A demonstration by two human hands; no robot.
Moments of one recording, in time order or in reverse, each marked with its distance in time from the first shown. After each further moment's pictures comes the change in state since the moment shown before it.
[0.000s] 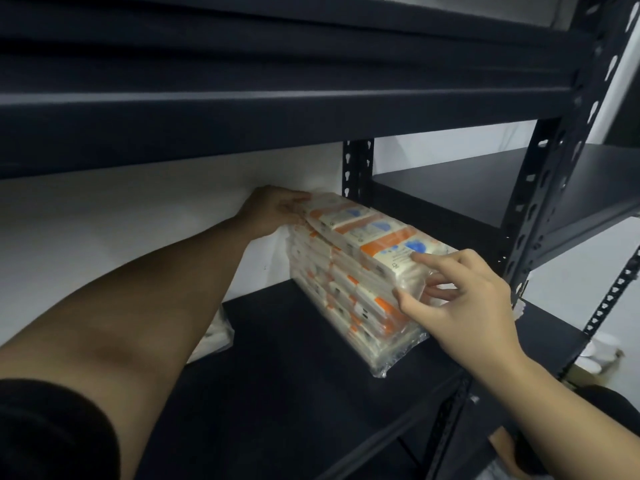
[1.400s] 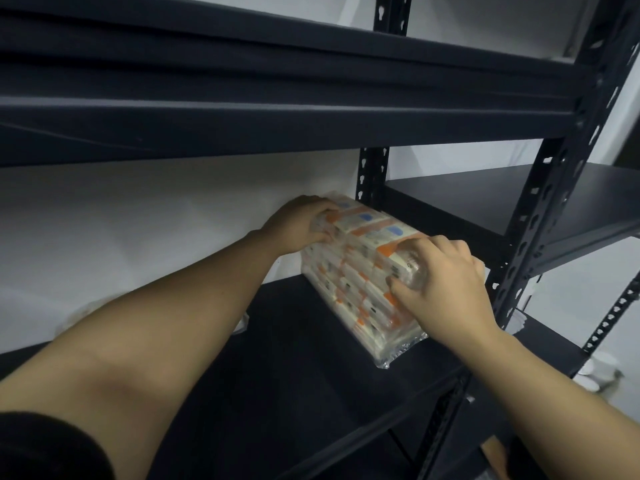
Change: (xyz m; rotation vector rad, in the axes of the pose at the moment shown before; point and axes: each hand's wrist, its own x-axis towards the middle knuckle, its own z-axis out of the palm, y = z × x) left_hand -0.041 0.032 0.019 0.277 0.004 0.224; right_hand 0.022 -0.035 0.007 -0.473 -0.225 -0.020
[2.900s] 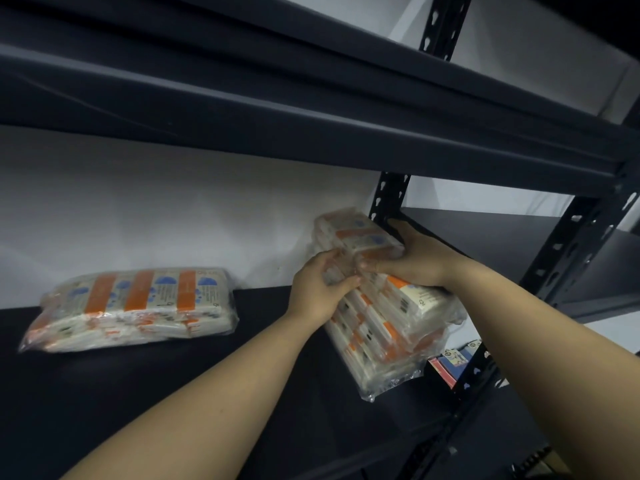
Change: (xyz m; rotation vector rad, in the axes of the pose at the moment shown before) left_hand -0.055 0.065 0.087 -0.641 0.433 -0.541; right_hand 0.131 0.009 0.013 0.177 -0.683 0.061
